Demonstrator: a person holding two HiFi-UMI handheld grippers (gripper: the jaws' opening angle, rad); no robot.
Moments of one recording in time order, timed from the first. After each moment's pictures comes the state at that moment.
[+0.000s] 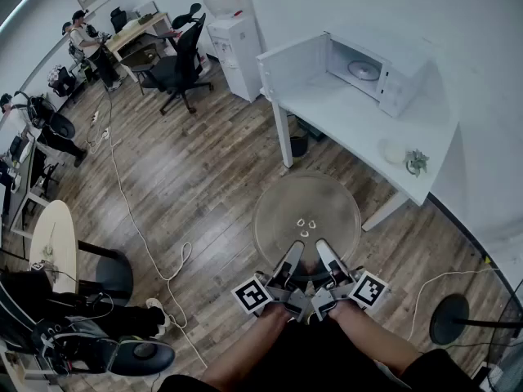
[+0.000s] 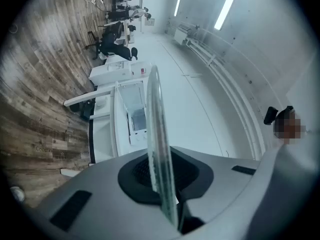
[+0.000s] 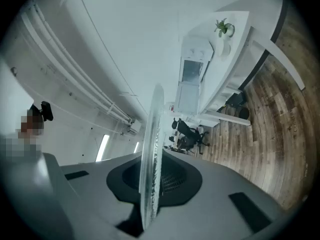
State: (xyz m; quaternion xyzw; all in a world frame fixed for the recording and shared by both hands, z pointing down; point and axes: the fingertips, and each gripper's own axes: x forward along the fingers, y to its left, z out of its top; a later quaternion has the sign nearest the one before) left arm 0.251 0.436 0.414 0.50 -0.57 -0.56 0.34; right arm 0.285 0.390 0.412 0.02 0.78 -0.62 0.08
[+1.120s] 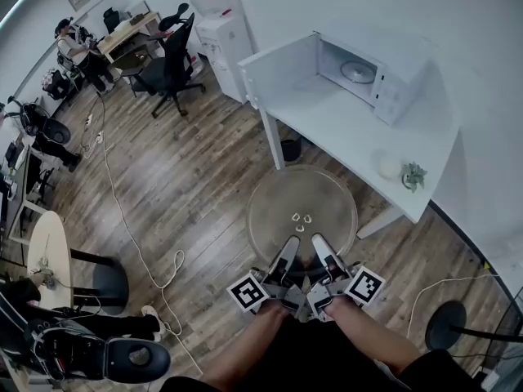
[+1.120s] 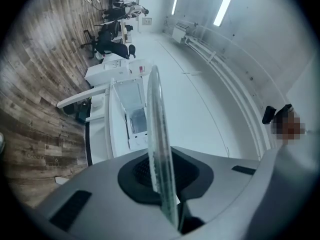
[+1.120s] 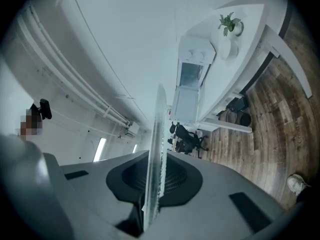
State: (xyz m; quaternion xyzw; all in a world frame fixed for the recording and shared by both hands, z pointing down) left arm 0.209 0.347 0.423 0.50 -0.58 -0.55 0.33; right arm 0.243 0.299 0.419 0.02 0.78 -0.61 0.09
